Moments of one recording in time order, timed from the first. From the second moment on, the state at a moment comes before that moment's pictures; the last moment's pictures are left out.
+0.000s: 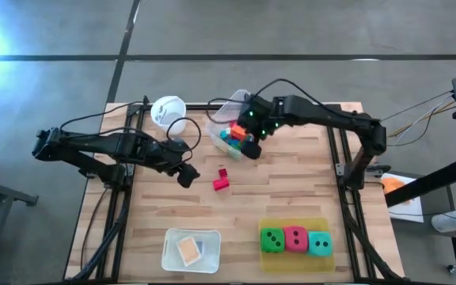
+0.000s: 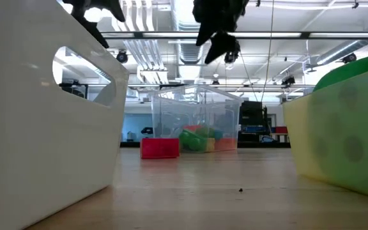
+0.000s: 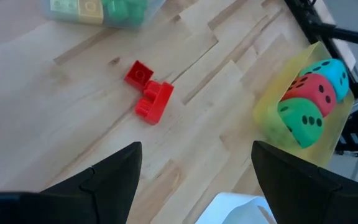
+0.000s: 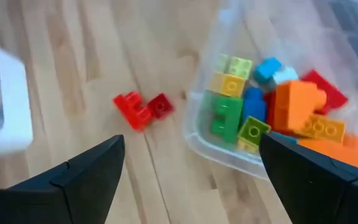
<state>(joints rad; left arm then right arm) -0.09 1.19 1.12 -0.82 -0.10 -0.96 -0.25 1.75 1.75 -1.01 -0.12 0.19</state>
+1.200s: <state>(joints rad) -0.42 0.98 0.93 -1.07 -0.09 -1.25 0.08 2.10 1.75 -0.77 -0.03 -0.19</state>
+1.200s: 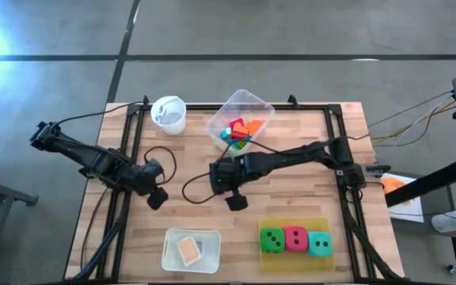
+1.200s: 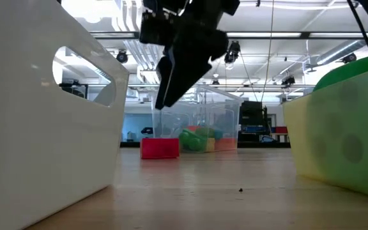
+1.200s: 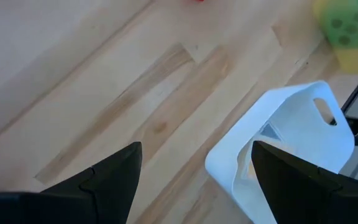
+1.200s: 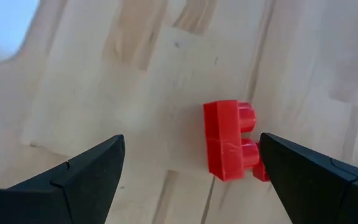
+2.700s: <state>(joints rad) -0.44 0.98 0.93 -1.03 -0.06 -1.26 0.01 2.29 1.75 -0.74 -0.13 -0.32</state>
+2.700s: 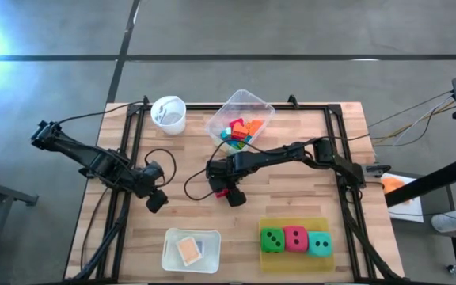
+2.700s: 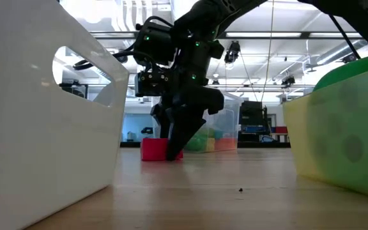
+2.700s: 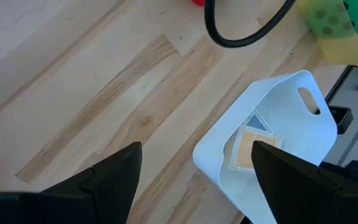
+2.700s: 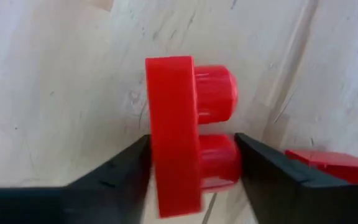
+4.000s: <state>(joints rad) -0.43 1.02 0.93 -0.83 -0.15 -1.25 -0.05 1.72 1.74 -0.92 0.10 0.15</state>
